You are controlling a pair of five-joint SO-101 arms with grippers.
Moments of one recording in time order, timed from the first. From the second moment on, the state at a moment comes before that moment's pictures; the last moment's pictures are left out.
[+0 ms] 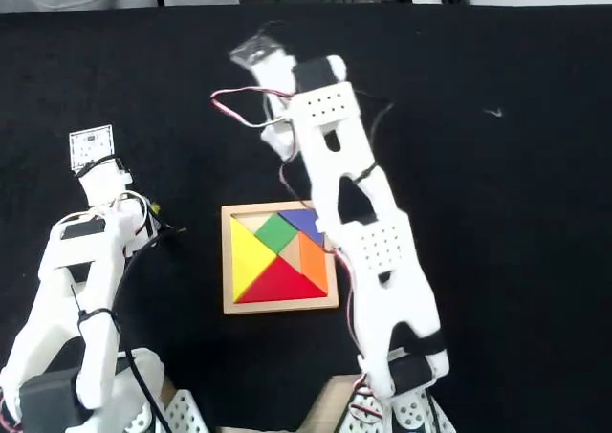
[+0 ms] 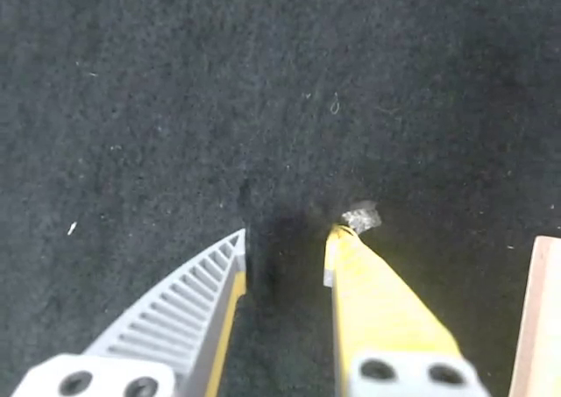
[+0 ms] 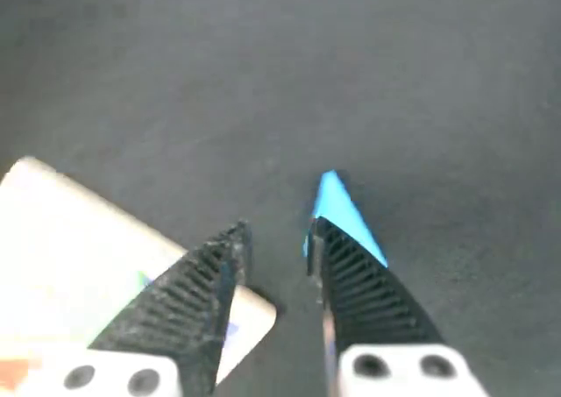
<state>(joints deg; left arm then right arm) -17.4 -22.3 60.6 31.3 0.1 -20.1 55.3 -64.6 99.1 24.0</state>
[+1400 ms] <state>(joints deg) -20.7 -22.6 60.6 31.3 2.2 -14.8 56.2 -47.3 88.1 54.5</state>
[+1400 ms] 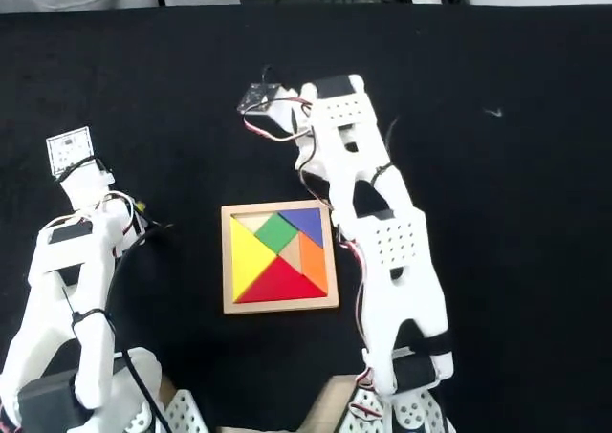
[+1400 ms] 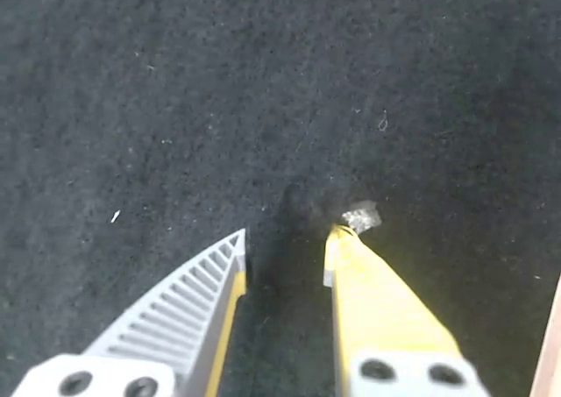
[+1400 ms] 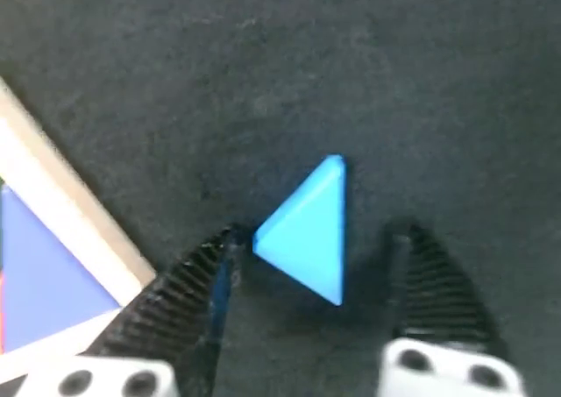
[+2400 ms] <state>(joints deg) -20.7 -22.6 61.3 29.1 2.2 -23.2 37.8 -43.4 99.1 49.8</state>
